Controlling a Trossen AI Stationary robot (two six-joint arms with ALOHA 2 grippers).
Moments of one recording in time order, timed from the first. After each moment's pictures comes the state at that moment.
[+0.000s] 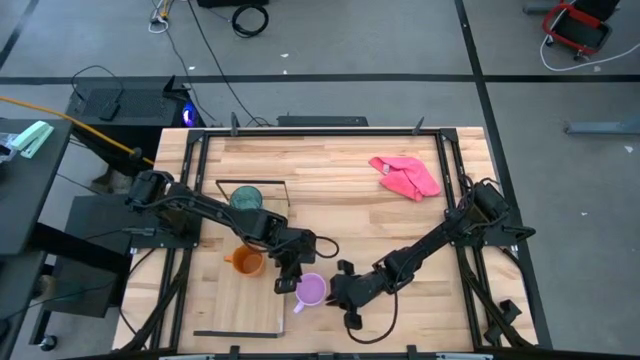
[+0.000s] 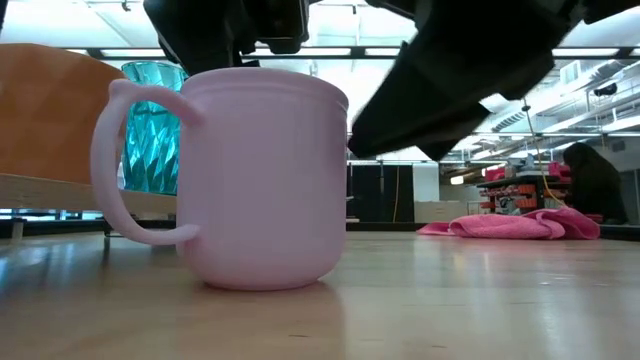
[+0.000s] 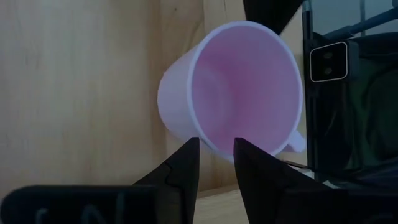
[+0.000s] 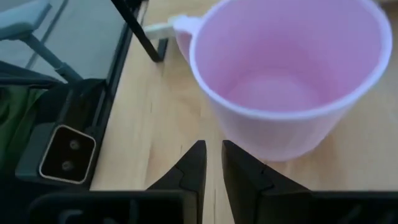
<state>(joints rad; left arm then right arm) -0.26 1.74 1.22 -0.52 0.31 -0.36 0.53 1.92 1.09 0.13 0.17 0.50</state>
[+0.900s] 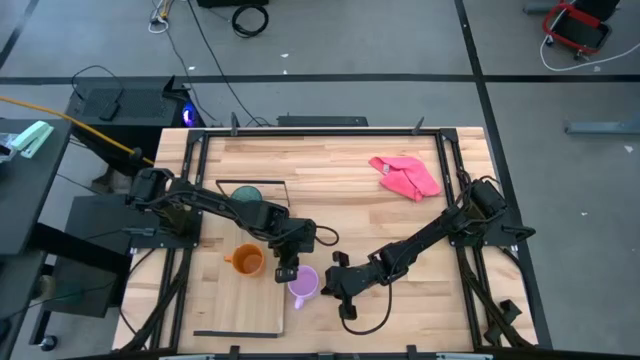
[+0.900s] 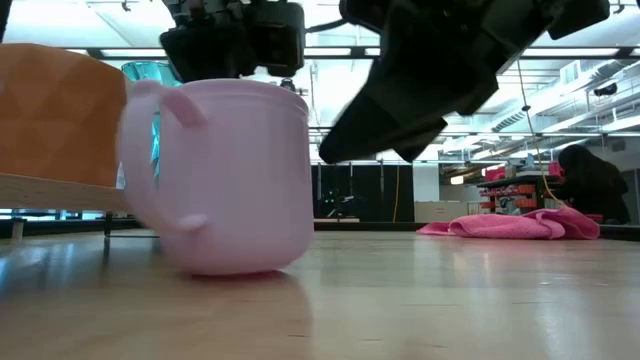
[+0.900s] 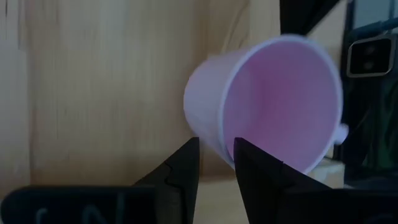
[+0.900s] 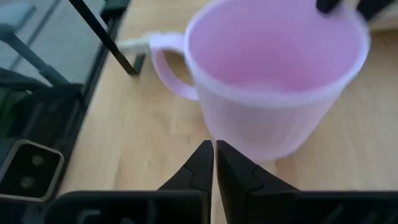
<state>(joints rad) -0.19 1.74 1.22 -0.62 0.30 -0.33 0.47 1.92 1.09 0.13 0.16 0.42</state>
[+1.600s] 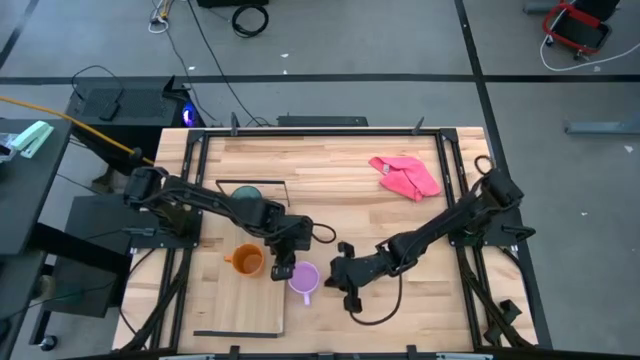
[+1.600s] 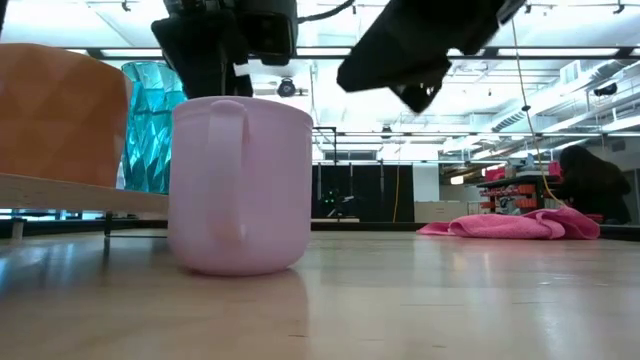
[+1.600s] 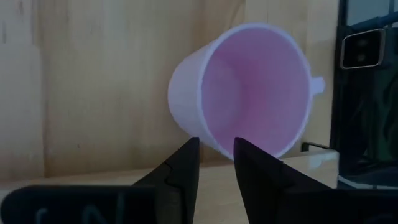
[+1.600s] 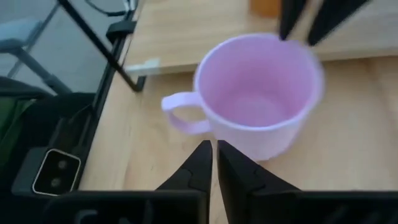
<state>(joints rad) -0.19 1.69 1.22 -0.67 0.30 -0.30 0.45 1.78 1.09 0.00 0.17 0.42</state>
